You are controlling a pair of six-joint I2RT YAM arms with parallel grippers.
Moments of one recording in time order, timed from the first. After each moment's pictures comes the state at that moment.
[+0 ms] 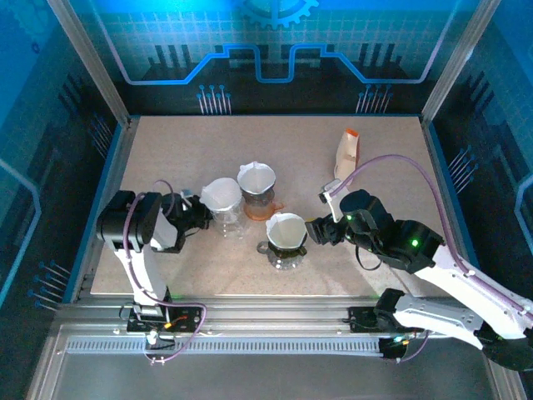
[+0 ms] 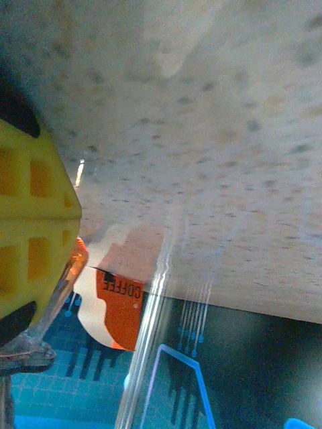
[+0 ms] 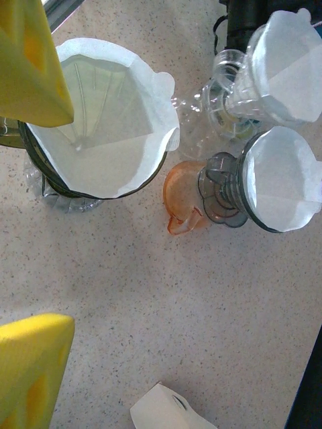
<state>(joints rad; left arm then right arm) 0.00 1.92 0.40 1.07 0.60 -1.39 0.89 0.88 1.04 -0.84 0.24 0.22</state>
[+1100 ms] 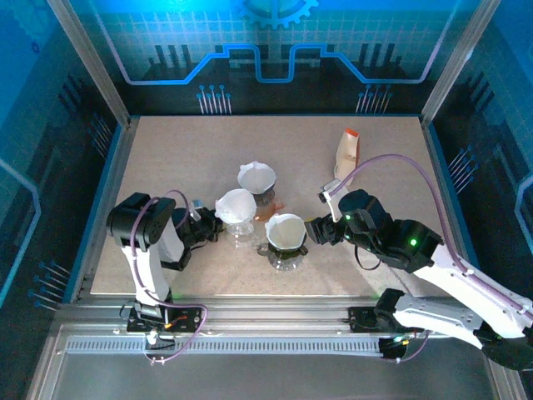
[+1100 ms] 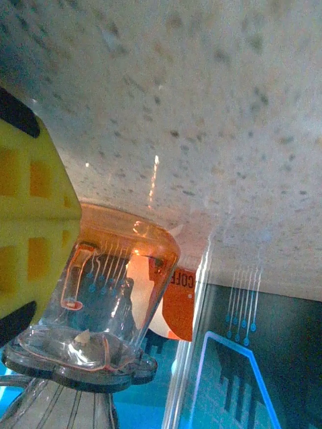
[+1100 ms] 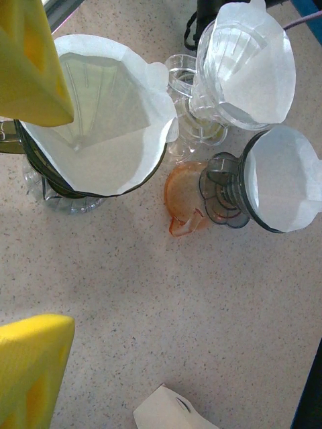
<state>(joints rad) -0.12 1.95 0.22 1.35 0.57 -1.47 0.89 0.88 1.04 -0.84 0.24 0.23</state>
